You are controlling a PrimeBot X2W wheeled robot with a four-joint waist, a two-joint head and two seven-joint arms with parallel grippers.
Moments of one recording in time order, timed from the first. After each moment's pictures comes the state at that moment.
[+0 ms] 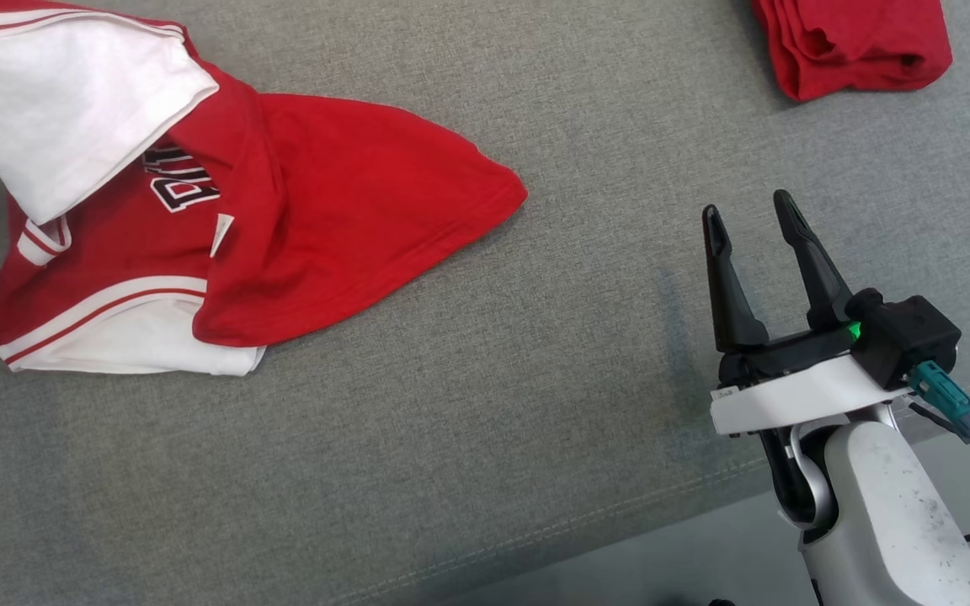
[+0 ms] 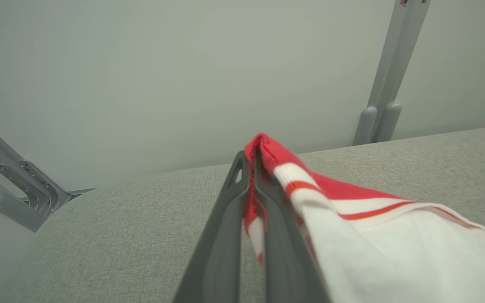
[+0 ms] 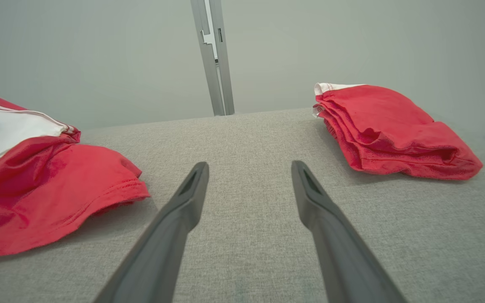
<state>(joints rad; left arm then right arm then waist) -1.14 0.48 -0.46 1.07 -0.56 -0.01 -0.25 -0.28 -0.05 0.11 0.08 0.19 0.13 -0.26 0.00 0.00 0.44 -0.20</state>
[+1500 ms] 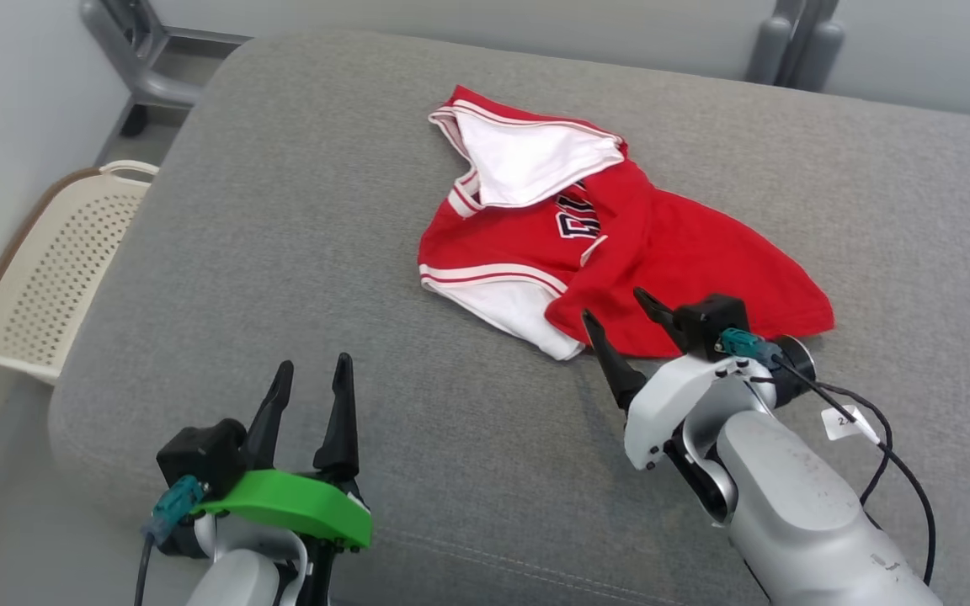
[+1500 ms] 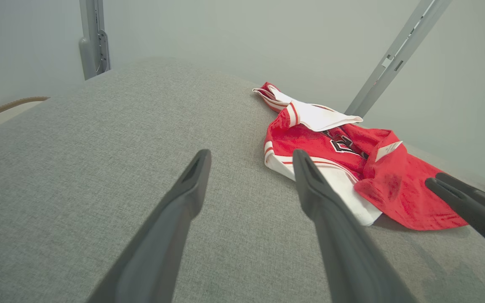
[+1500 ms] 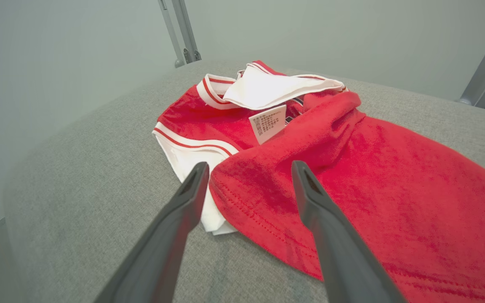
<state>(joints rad) -0.21 0.16 -0.41 0.29 -0.66 0.06 -0.26 -0.54 -0.05 0.40 0.70 0.26 0.13 -0.19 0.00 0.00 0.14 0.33</state>
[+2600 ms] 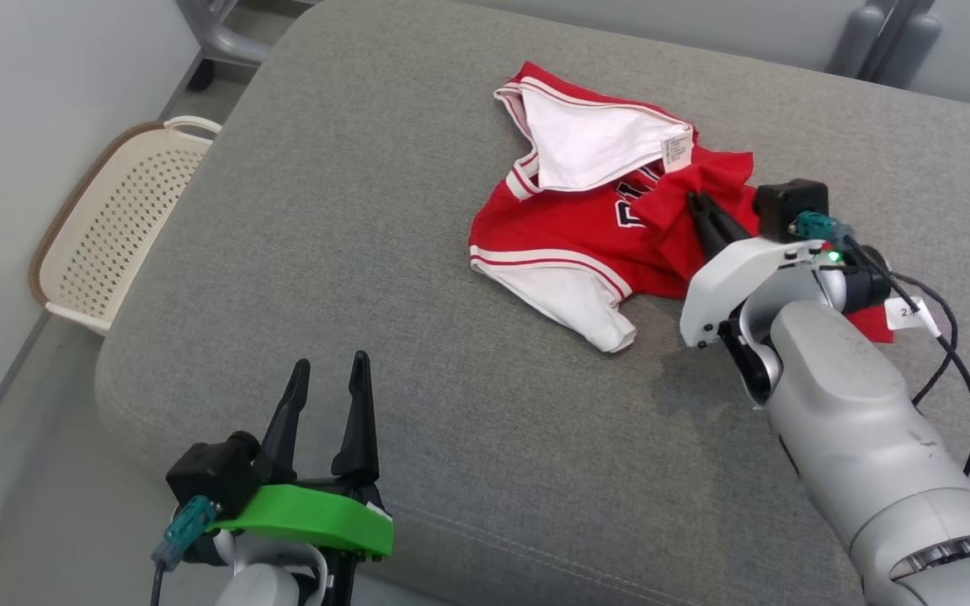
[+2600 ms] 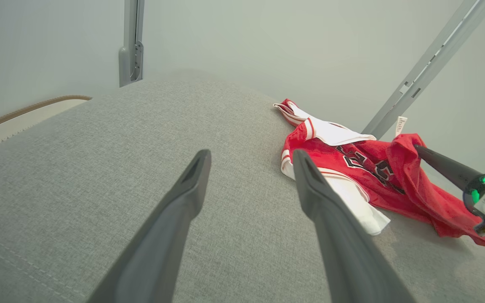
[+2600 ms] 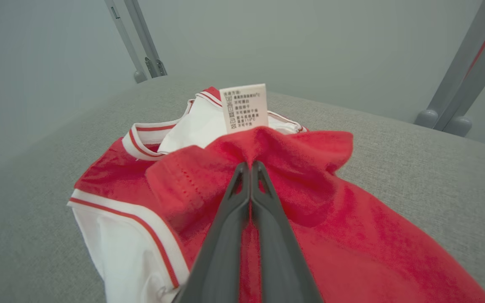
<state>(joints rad) -0.12 0.08 -0.35 0.18 -0.58 0.05 -0.26 -0.85 -0.05 0.18 1.10 0.18 0.13 -0.26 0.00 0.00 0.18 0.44</state>
